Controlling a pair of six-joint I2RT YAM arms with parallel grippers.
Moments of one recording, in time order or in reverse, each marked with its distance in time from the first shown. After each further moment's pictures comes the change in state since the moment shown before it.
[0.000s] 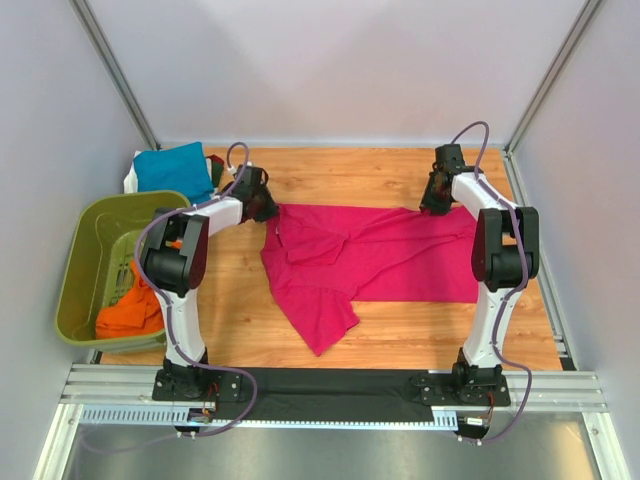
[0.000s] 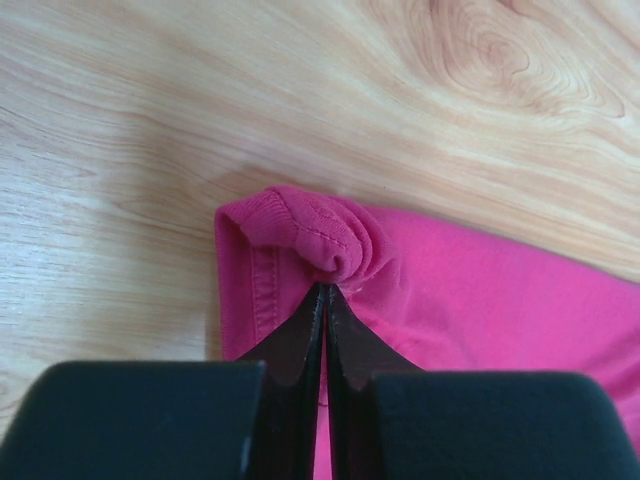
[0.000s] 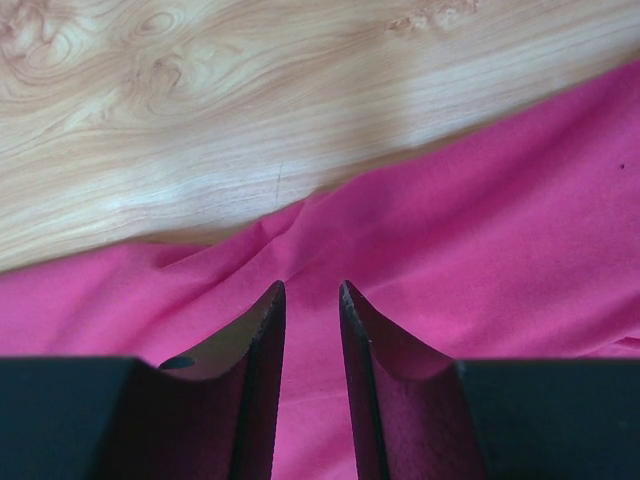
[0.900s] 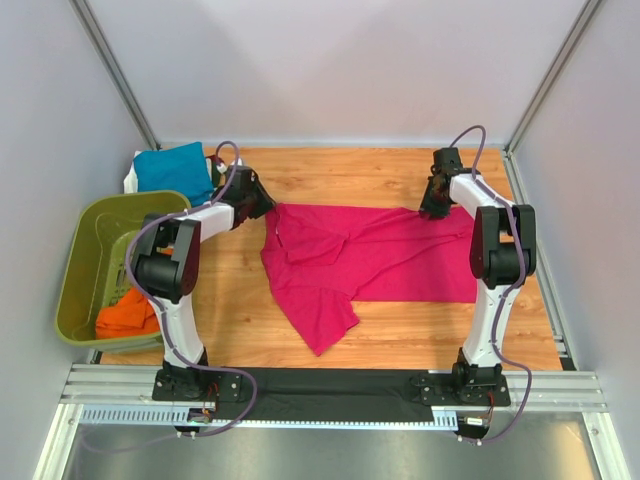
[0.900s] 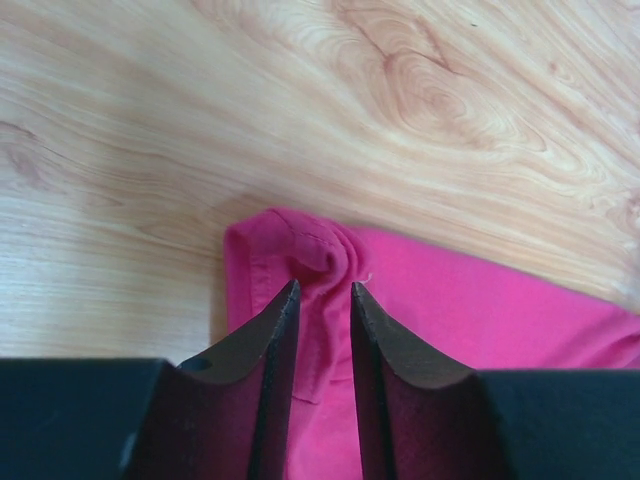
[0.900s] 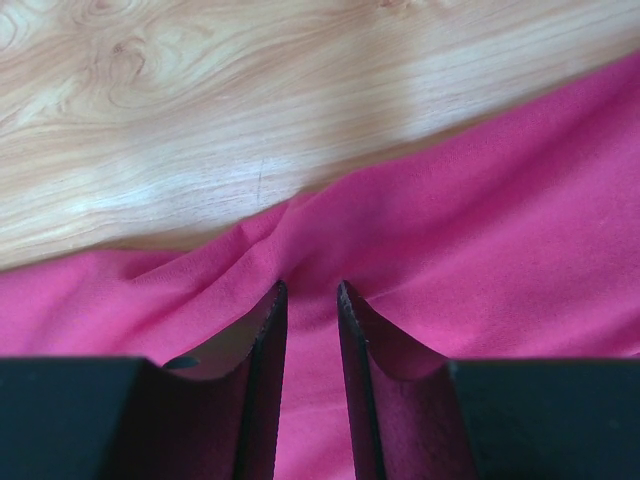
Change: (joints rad) left arm 0.031 -0.083 -0.110 0.170 0.019 -0.015; right arm 0.000 0.034 0.000 -0.012 0.006 0.000
